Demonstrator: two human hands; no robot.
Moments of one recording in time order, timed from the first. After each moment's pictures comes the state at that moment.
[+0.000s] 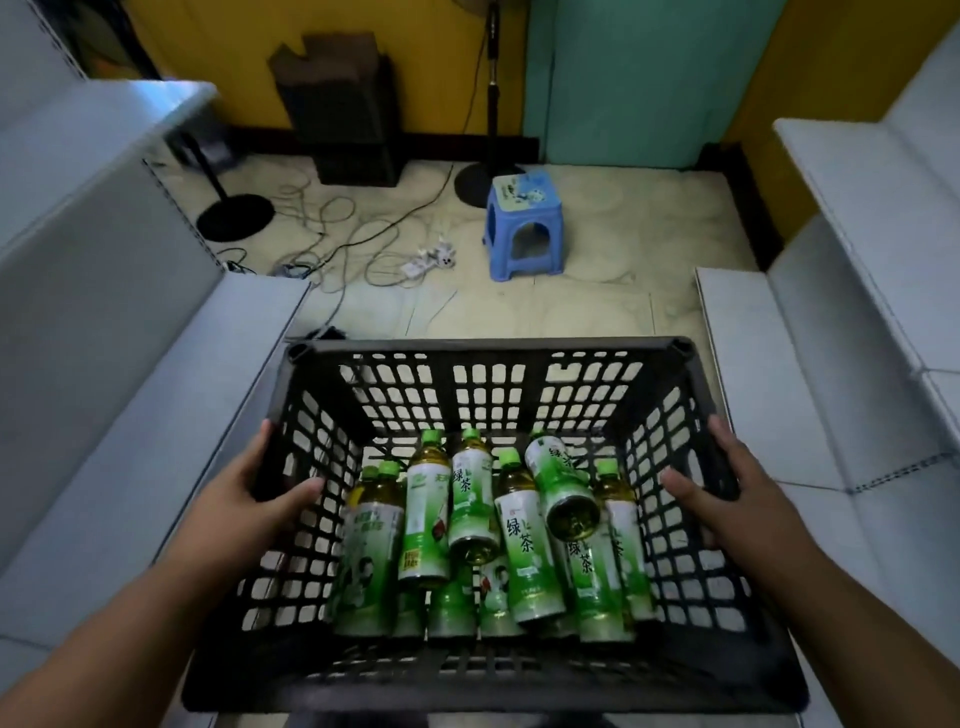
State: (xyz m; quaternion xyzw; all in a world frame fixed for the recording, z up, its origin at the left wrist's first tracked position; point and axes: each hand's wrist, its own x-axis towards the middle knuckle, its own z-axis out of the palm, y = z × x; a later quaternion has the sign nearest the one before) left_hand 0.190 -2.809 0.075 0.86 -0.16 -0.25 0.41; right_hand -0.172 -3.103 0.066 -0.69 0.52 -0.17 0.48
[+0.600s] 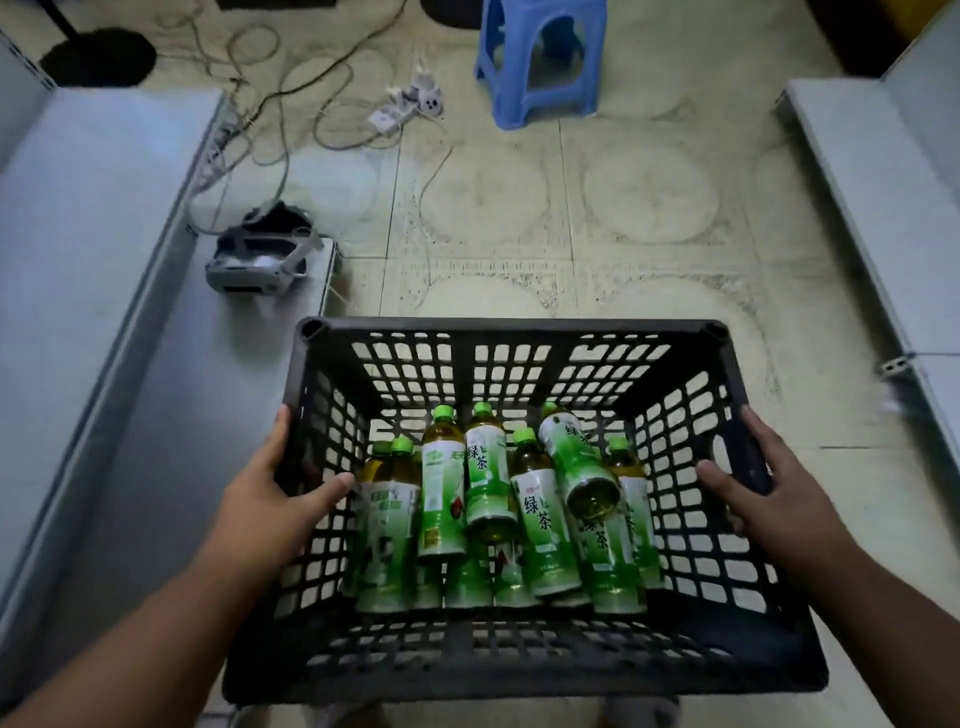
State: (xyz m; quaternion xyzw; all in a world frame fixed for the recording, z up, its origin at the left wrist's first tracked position) left_hand 0.392 -2.799 -0.308 0.86 -0.21 -0.32 0.33; right_hand 0.003 -3.042 -0.326 -0.64 0.61 -0.12 0.44
